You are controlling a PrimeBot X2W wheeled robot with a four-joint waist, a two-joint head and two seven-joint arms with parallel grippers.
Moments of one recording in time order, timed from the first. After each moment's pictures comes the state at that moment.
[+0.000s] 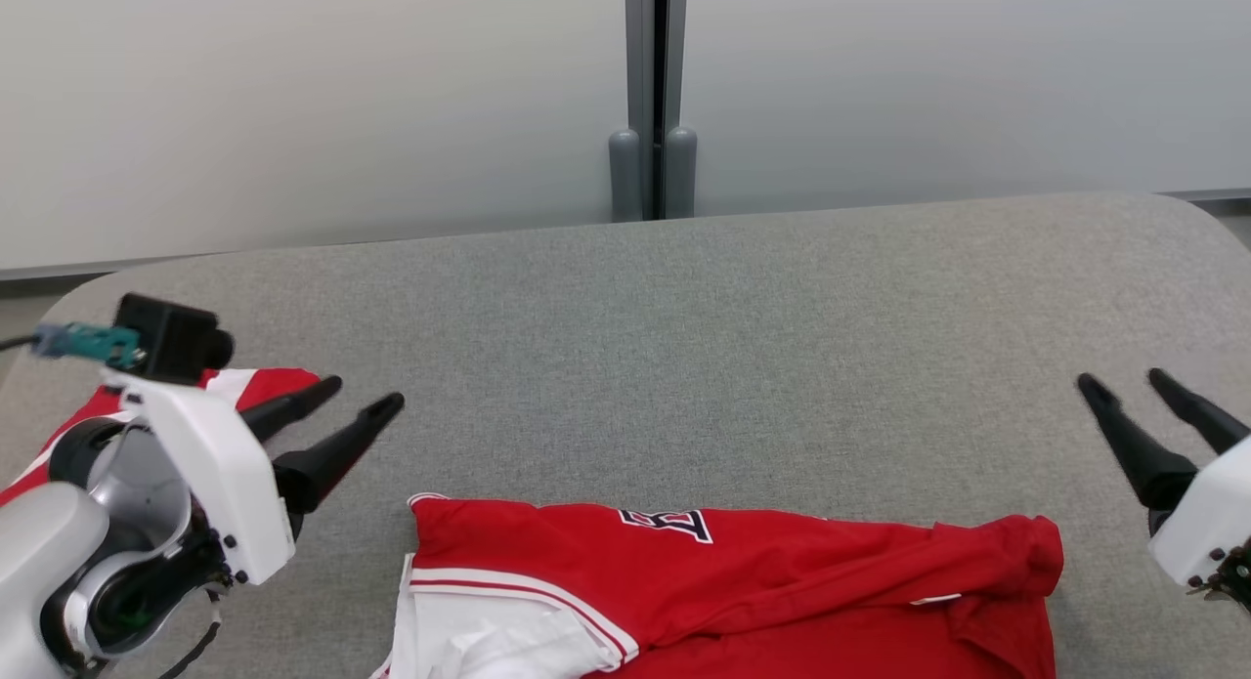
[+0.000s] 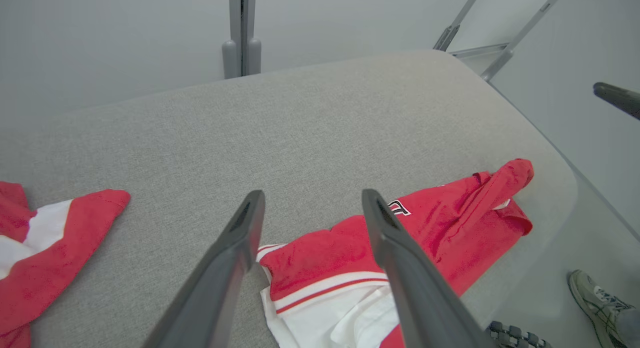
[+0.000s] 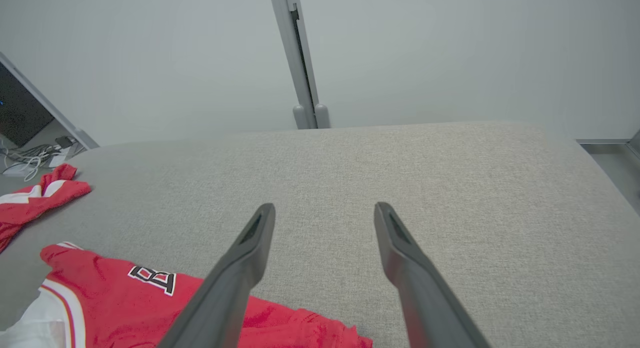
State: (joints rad) left arm -0.63 0.88 -0.95 -0.05 -1.36 0.02 0.33; right arm -0.13 -0.42 0.03 -0.08 0.66 0.13 0.51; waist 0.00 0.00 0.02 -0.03
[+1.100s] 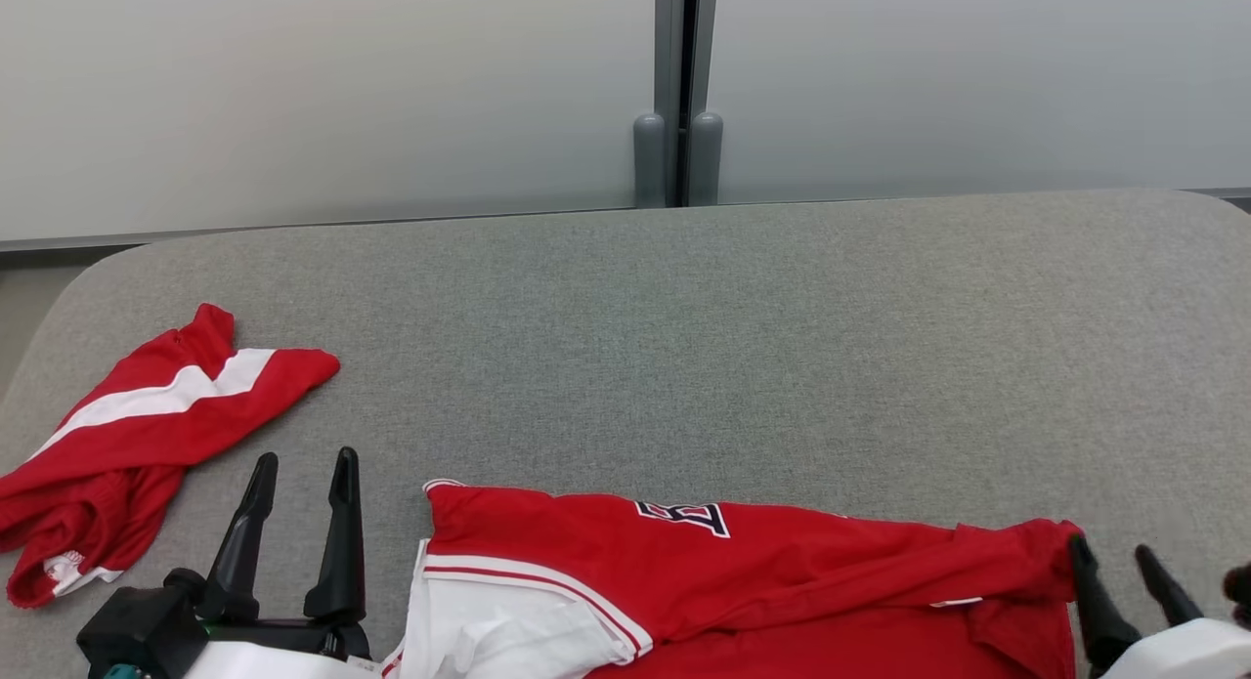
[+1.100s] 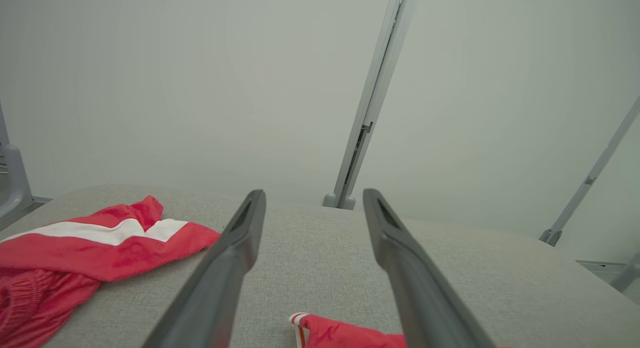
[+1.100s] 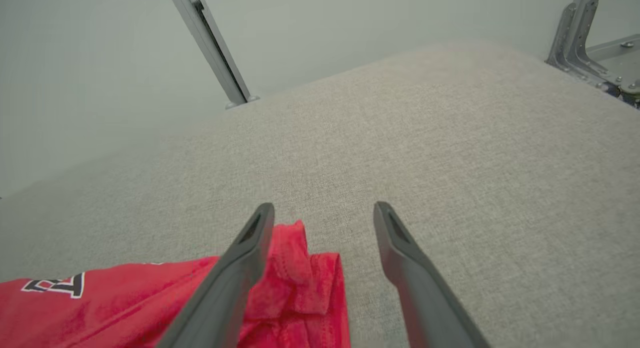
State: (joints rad) left arm 0.09 0.33 -0.28 -0.13 -0.62 0.18 -0.26; right arm 0.09 -0.18 -0.05 0.18 0.50 0.13 0.03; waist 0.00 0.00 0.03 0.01
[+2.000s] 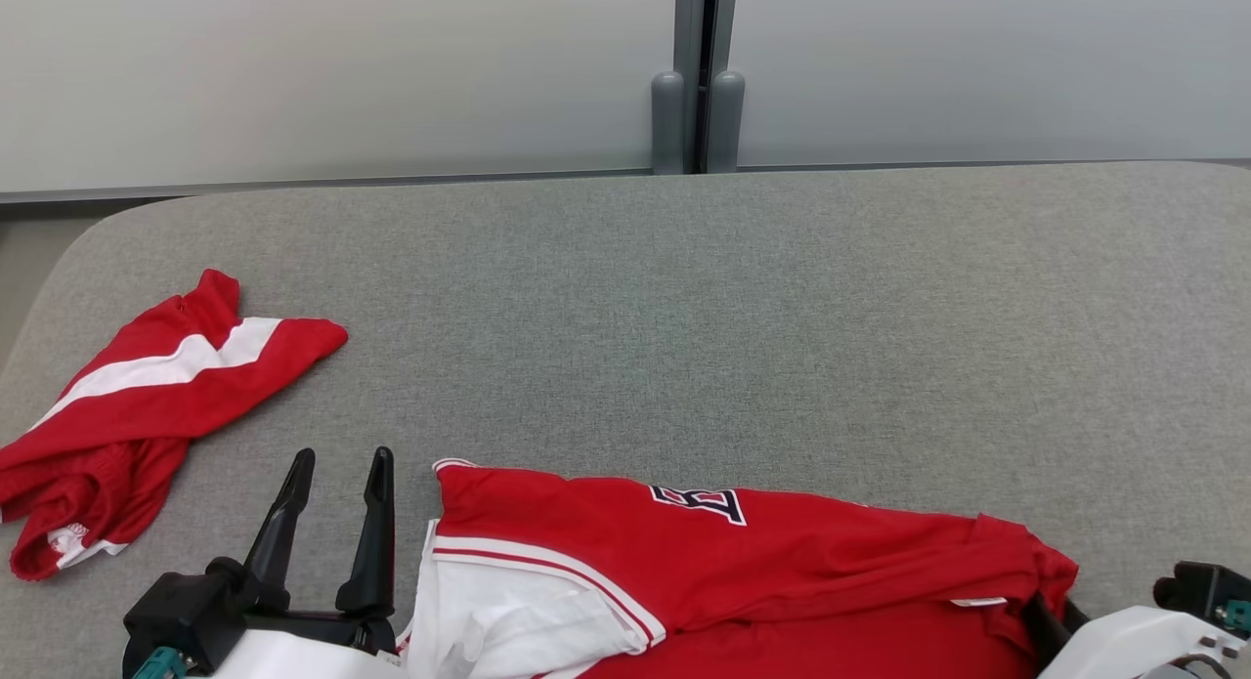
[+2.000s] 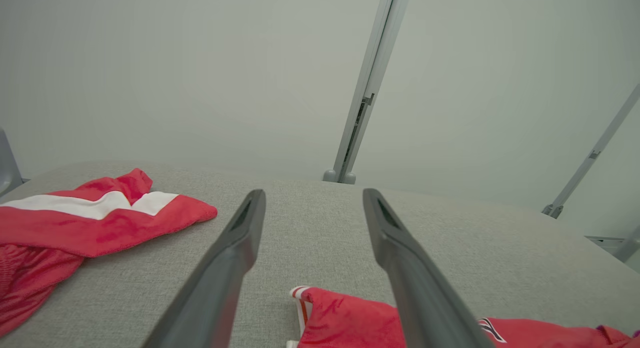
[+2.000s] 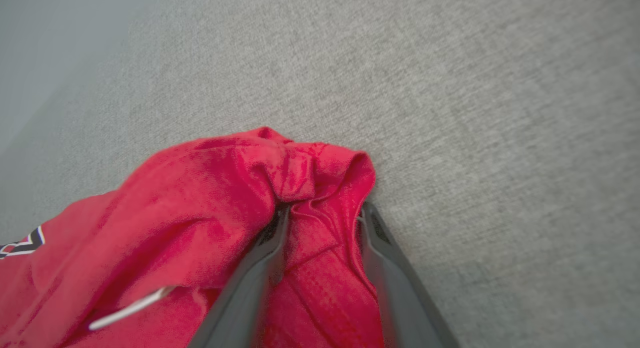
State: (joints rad) left arm 0.05 0.28 -0.29 -0.04 -0.56 0.11 -0.26; right arm -0.03 -0.10 -0.02 0.46 0.64 0.13 0.20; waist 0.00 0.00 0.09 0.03
